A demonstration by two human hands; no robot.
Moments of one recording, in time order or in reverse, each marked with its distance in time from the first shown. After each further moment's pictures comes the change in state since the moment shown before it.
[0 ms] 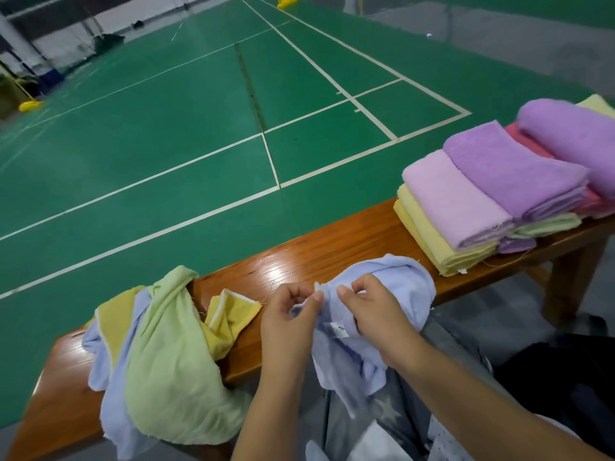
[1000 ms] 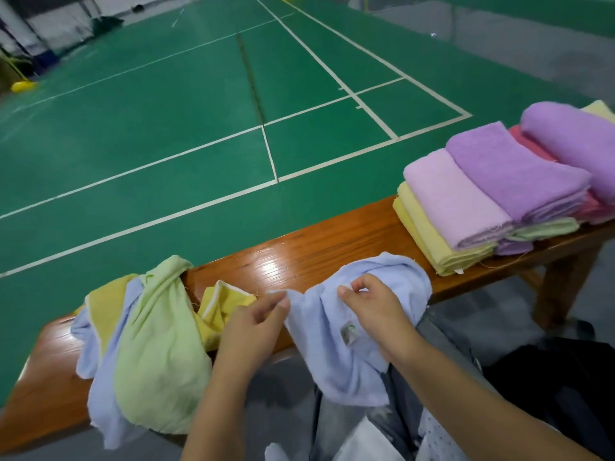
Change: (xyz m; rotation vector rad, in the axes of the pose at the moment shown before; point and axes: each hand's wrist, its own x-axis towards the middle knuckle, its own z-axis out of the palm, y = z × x) left_hand 0.014 -0.015 -0.045 0.419 -0.124 -0.061; right_hand 0.007 0.012 0.000 0.066 0.053 0.022
